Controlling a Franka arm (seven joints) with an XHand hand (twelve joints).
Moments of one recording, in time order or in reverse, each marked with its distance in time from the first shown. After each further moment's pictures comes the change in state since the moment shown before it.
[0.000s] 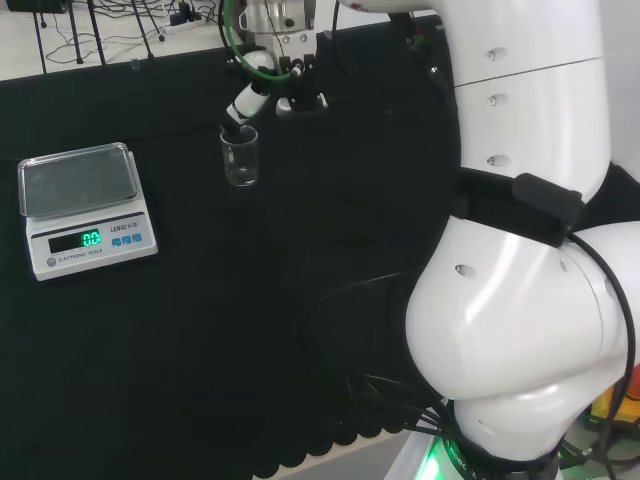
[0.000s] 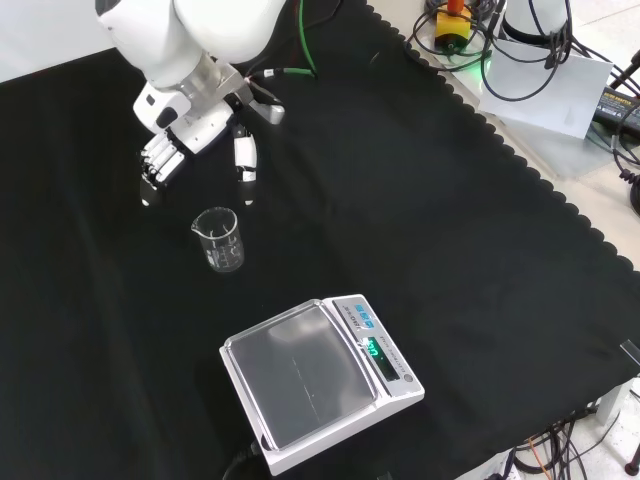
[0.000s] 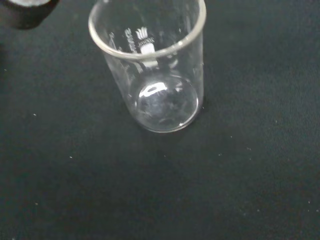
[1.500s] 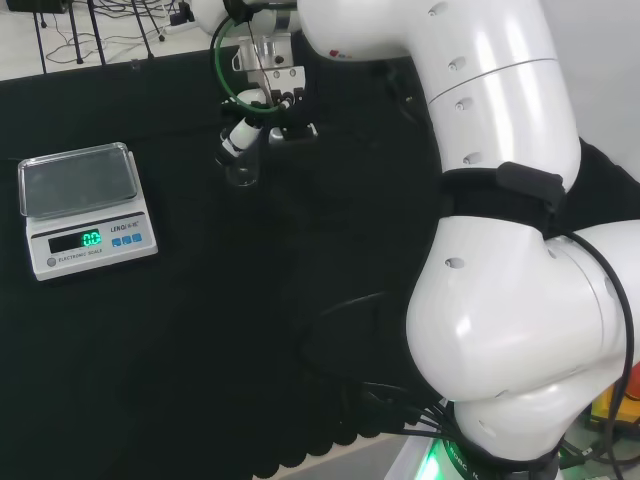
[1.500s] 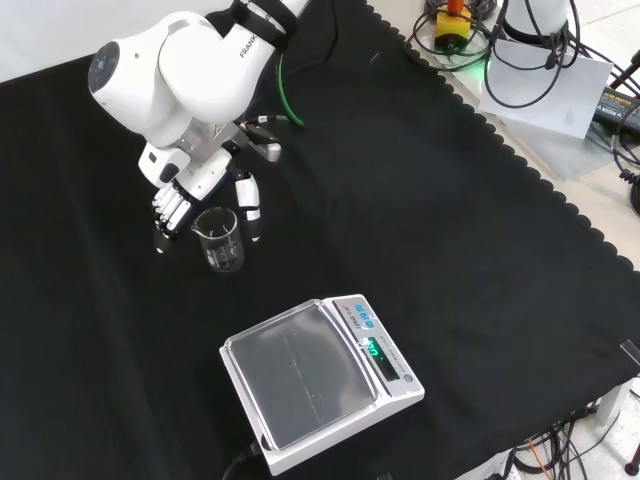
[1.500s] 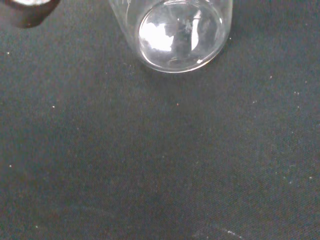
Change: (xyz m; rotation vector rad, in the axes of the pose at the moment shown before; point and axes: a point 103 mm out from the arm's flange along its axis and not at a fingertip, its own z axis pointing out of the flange) arm 0.008 0.037 0.059 0.118 0.016 -0.032
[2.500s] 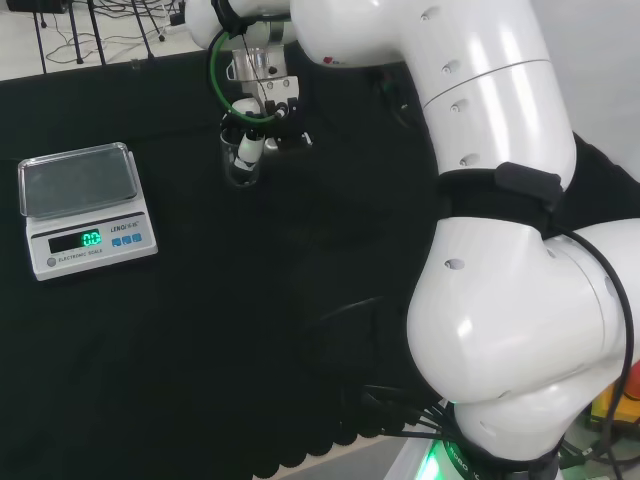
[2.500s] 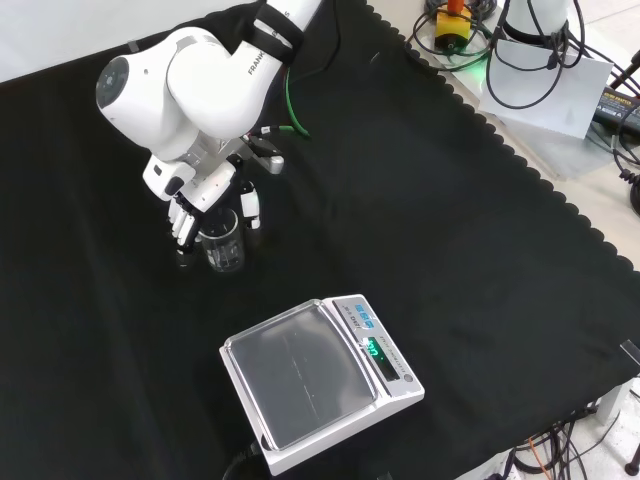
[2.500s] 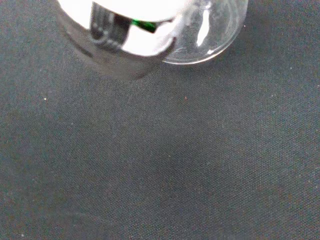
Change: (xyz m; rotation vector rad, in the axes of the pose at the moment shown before) arm 0.006 0.011 0.014 -0.024 -0.017 0.003
